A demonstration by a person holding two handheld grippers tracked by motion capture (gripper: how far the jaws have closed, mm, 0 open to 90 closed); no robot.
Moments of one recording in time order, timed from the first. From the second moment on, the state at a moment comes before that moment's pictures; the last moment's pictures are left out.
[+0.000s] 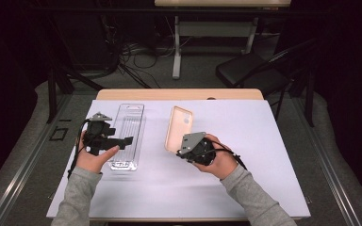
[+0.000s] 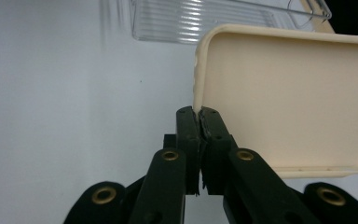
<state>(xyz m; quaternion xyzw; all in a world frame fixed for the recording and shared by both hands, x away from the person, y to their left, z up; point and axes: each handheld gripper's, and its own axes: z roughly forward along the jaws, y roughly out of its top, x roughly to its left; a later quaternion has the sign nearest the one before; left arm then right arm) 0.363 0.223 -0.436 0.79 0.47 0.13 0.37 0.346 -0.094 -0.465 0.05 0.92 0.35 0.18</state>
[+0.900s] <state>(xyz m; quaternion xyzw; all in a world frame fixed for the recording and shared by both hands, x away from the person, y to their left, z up) 0.361 0.226 -0.429 0.78 0.47 0.12 0.40 0.326 -0.079 -0.467 0.03 0.89 0.36 0.28</state>
